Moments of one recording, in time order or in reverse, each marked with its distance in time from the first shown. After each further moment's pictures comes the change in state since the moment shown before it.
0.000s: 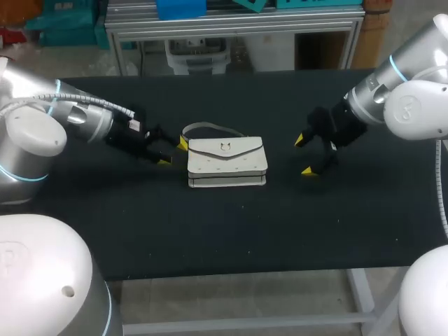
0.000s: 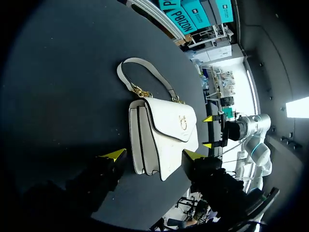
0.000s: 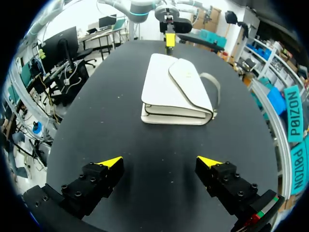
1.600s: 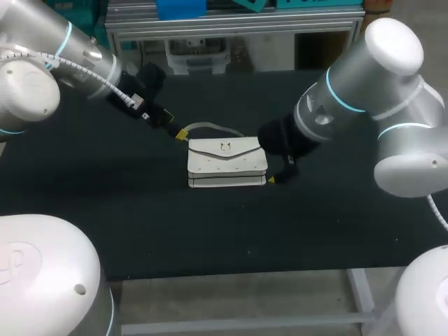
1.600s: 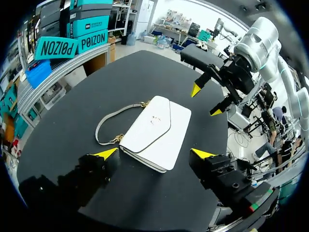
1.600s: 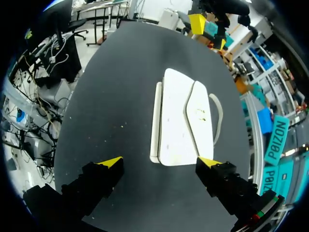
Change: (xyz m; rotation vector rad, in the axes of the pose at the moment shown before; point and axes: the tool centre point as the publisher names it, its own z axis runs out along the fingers) left arm 0.061 -0.022 -0.043 -0.107 -0.178 1.038; right arm 0.037 0.100 0.009 0.234 -0.182 -0.123
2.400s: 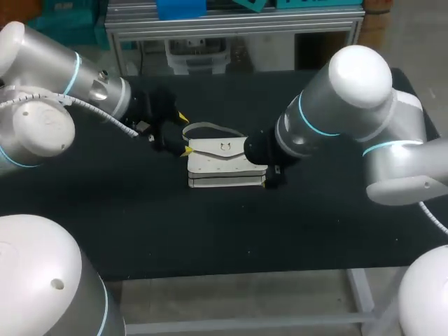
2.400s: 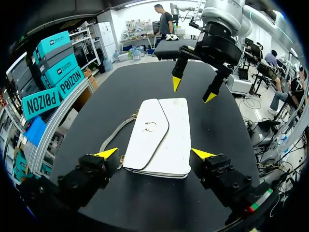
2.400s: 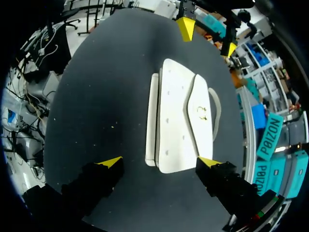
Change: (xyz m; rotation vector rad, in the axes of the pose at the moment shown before) left arm 0.000 0.006 0.038 0.080 -0.054 0.413; right arm -0.001 0.006 0.019 0.120 -0.114 0.009
